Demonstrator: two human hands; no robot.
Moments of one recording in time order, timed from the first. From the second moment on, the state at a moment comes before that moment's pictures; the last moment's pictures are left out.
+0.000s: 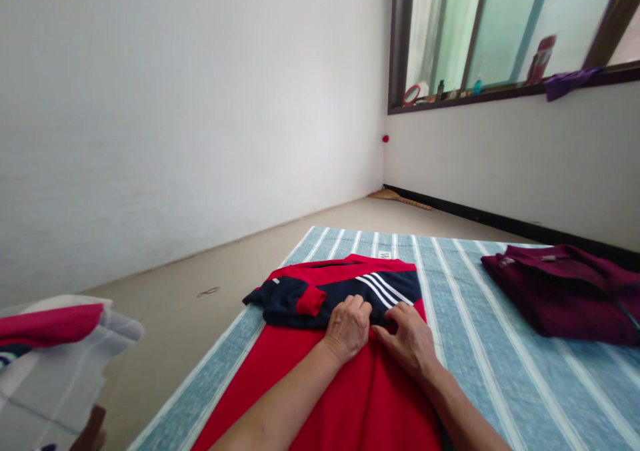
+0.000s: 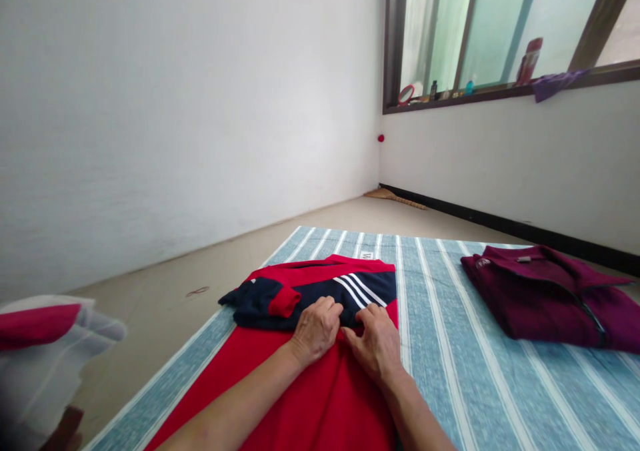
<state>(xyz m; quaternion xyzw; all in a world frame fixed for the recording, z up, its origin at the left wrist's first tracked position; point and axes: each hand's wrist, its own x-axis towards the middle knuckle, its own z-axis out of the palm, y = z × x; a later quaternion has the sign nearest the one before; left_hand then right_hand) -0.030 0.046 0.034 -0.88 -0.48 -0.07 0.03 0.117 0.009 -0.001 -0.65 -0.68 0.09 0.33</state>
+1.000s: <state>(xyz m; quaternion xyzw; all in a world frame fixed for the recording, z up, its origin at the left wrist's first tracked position) -0.025 0.049 0.043 -0.90 -0.43 -0.01 0.06 0.112 0.009 -0.003 -0.65 -0.70 0.02 0.30</state>
